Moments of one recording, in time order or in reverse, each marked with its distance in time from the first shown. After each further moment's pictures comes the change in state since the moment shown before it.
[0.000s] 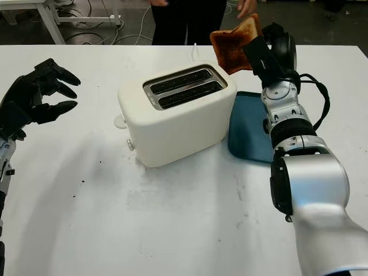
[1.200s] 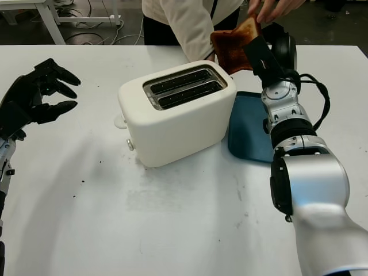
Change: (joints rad) left arm 0.000 0.000 0.000 -0.001 0.000 -0.001 0.000; right arm 0.000 0.000 0.003 0.000 -0.001 0.000 0.000
